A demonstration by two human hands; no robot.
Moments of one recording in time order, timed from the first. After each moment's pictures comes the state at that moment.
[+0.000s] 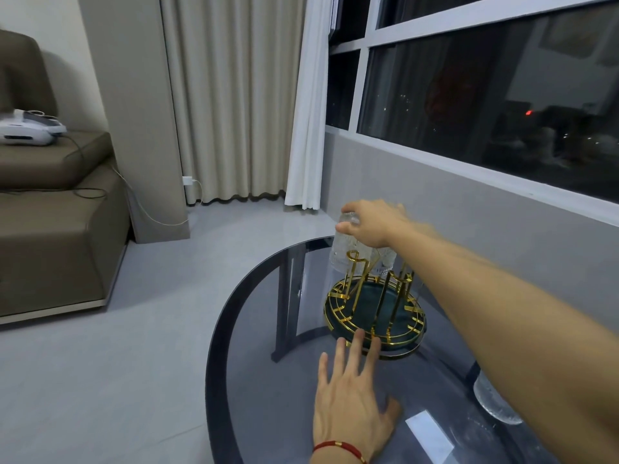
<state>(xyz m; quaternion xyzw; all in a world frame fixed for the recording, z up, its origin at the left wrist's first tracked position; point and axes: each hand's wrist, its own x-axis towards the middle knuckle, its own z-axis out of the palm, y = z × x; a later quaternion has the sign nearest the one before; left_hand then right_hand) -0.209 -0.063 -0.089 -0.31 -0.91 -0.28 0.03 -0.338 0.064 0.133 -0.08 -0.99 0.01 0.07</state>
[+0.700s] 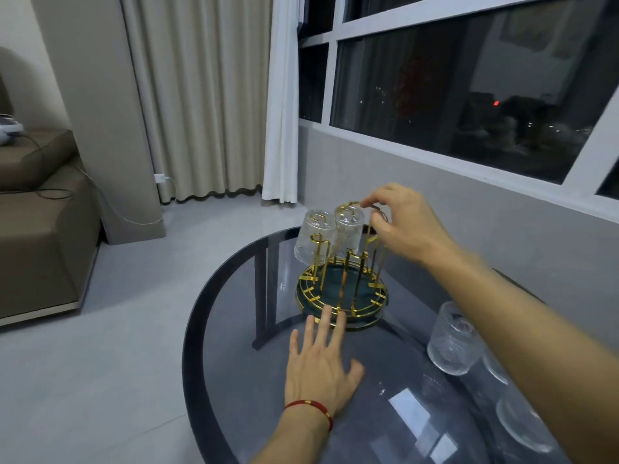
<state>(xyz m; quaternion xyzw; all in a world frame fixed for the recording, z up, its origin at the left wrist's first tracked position) -0.202 -0.064 -0.085 -0.31 -0.93 -0.21 0.05 -0.209 0.099 0.137 -0.04 -0.95 0.14 0.28</state>
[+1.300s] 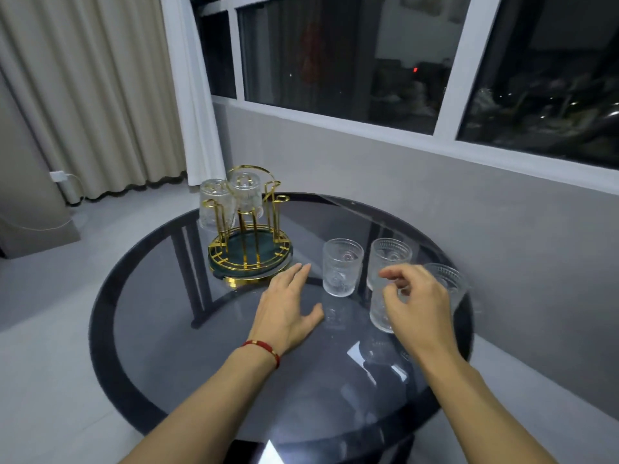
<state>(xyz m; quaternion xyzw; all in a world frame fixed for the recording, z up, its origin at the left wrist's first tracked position) -0.122 -0.011 -0.037 -0.43 -0.84 -0.33 0.04 0.047 0.123 0.017 -0.29 -0.83 0.28 0.40</state>
